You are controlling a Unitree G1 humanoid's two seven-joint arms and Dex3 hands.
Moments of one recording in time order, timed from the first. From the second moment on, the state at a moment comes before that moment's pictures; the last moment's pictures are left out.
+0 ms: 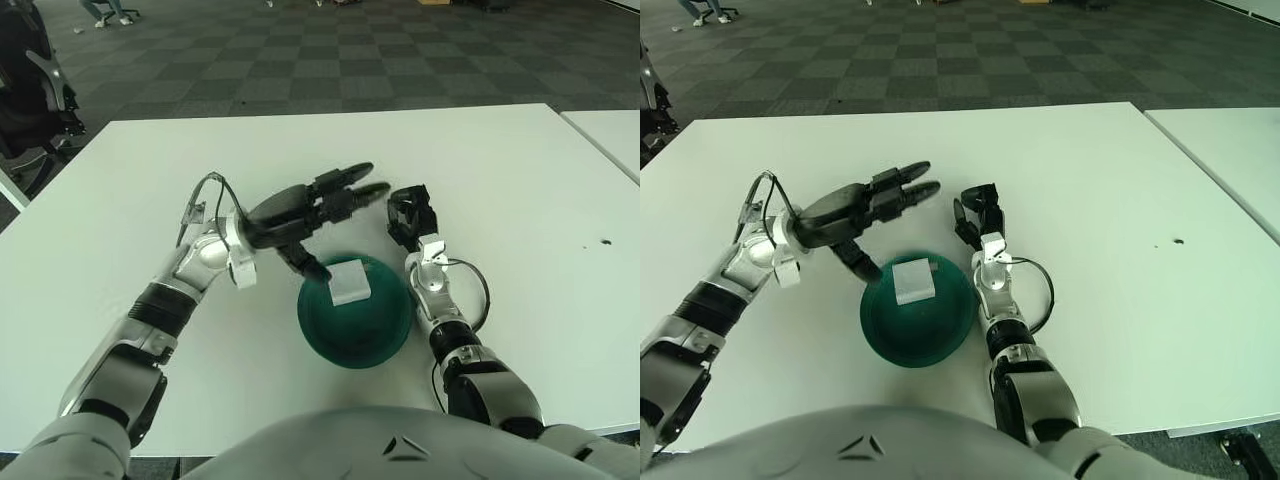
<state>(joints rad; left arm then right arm) -0.36 0.43 -0.35 0.24 0.19 -0.94 -0.30 -0.37 0.09 -0.06 0.90 -0.12 -0.54 -0.22</state>
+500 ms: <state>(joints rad) -0.17 0.11 -0.17 0.36 -0.20 -0.68 -0.23 -0.46 0.05 -0.12 1.04 -0.06 -0.53 -0.08</state>
